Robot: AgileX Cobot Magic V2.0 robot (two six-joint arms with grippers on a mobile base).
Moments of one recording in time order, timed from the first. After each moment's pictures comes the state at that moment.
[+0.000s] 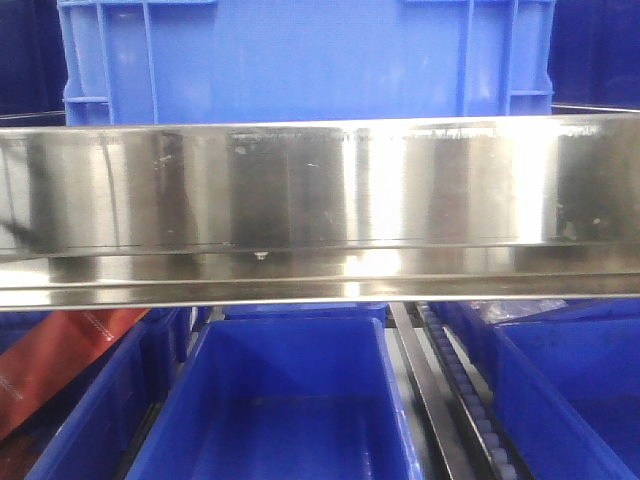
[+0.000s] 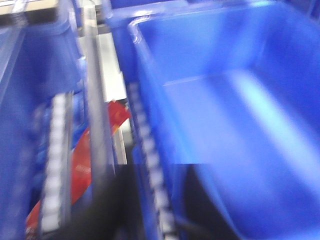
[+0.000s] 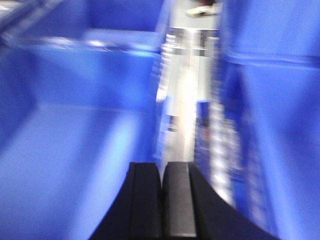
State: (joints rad) left arm -0.23 1.22 -1.58 0.09 0.95 -0.06; right arm 0.24 1.37 -1.90 -0.15 1.12 0.14
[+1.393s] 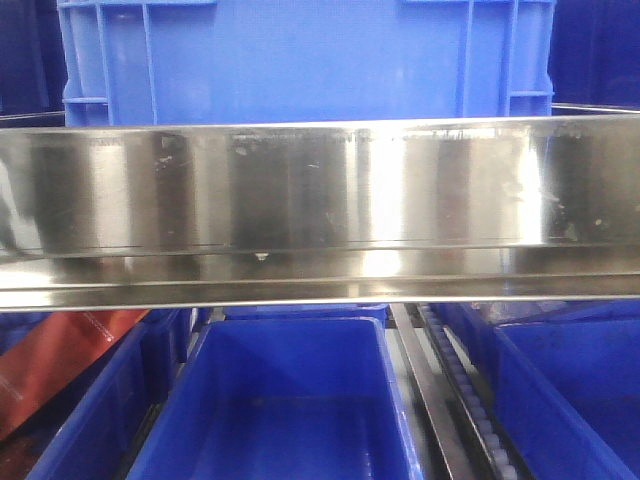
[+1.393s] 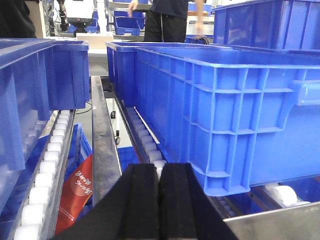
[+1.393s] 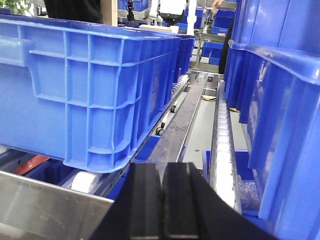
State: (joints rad) left arm -0.23 0.23 -0.44 0.06 0.35 -0.09; right arm 0.24 0.23 -0.38 -0.20 0.33 0.14
